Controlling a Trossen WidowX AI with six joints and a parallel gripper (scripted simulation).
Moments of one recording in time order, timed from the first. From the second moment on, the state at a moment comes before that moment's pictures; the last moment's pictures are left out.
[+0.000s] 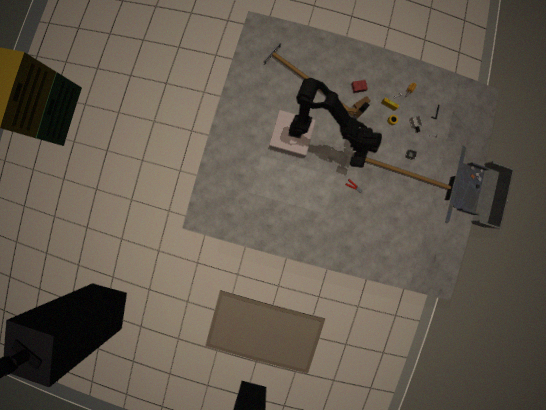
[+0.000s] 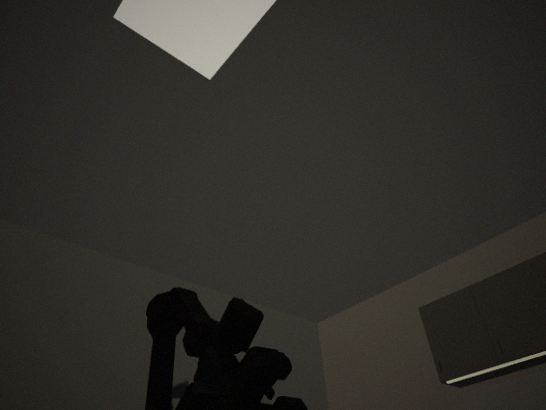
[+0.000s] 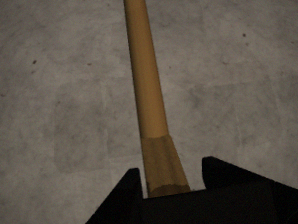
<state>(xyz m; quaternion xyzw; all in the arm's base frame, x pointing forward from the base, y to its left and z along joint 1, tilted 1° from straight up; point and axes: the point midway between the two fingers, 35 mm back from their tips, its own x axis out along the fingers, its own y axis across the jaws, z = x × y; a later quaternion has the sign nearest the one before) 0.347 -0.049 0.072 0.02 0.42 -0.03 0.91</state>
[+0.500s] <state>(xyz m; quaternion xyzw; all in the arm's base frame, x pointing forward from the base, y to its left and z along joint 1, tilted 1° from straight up) 0.346 -0.029 0.072 0.02 0.42 -0.03 0.91</state>
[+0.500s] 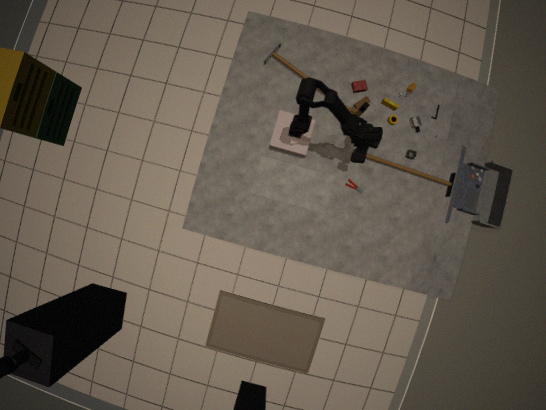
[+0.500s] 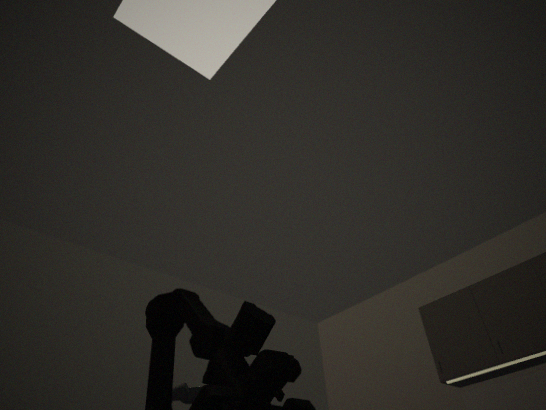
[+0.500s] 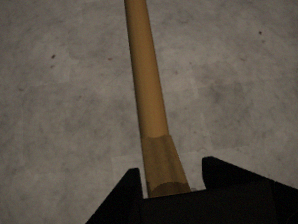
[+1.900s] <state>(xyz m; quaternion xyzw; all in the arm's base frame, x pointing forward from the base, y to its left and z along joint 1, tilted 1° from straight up) 0.344 0.016 0.072 0.02 0.42 -0.02 0.91</state>
